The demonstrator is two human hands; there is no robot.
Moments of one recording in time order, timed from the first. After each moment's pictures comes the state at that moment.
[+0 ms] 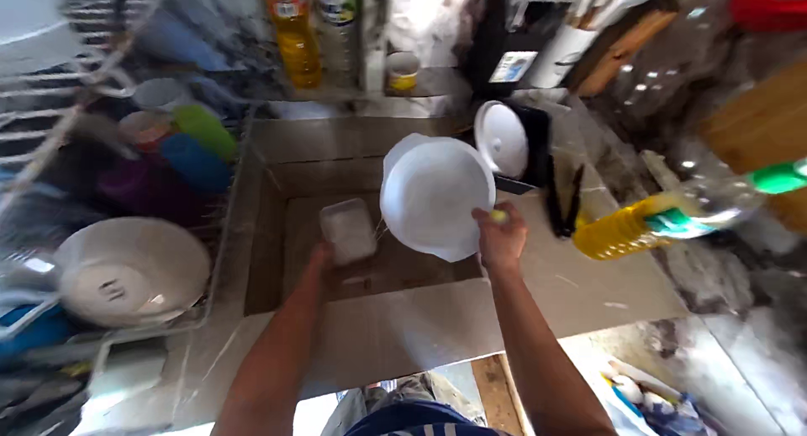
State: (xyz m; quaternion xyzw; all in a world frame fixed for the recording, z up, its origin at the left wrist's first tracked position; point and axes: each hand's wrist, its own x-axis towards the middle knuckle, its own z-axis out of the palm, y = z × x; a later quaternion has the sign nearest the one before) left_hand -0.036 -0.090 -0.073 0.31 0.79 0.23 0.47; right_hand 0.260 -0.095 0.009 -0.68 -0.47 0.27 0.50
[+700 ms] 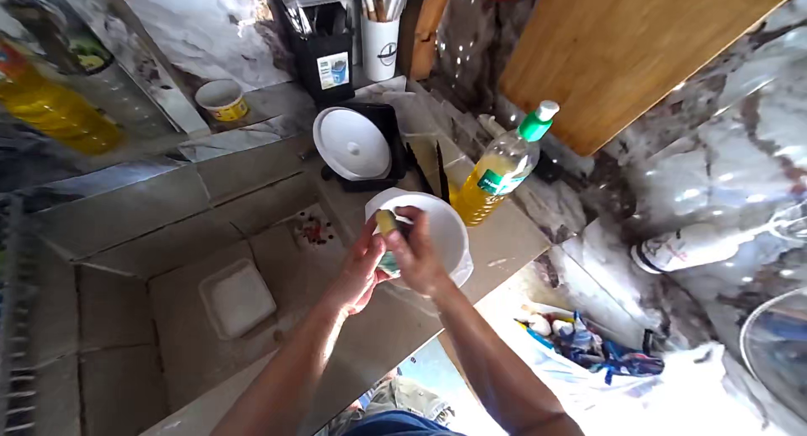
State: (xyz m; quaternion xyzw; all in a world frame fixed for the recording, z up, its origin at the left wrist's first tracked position) left_hand 0.224 -0.107 0.029 0.50 0.36 0.35 0.71; right_hand 0.355 -0.135 0.024 -0.54 -0.54 0.35 0.54
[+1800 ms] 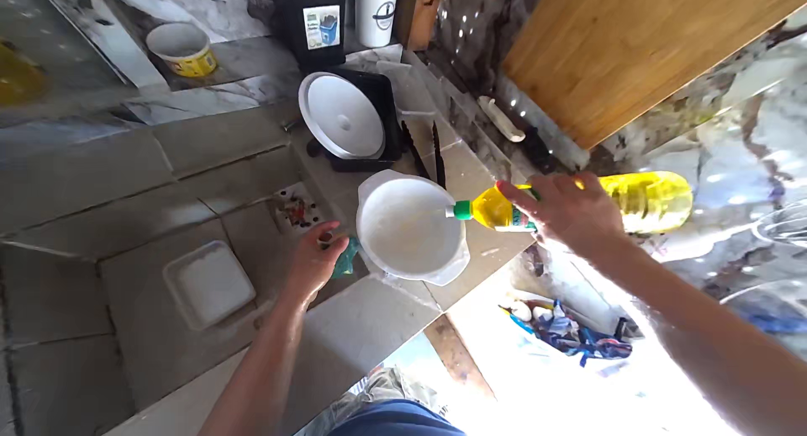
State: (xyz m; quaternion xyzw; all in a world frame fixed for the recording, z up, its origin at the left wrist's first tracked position) left_hand 0.179 -0.081 -0.008 0.56 0.58 0.26 0.53; right_hand 0.530 -0.171 0.099 -0.62 -0.76 -0.17 -0.10
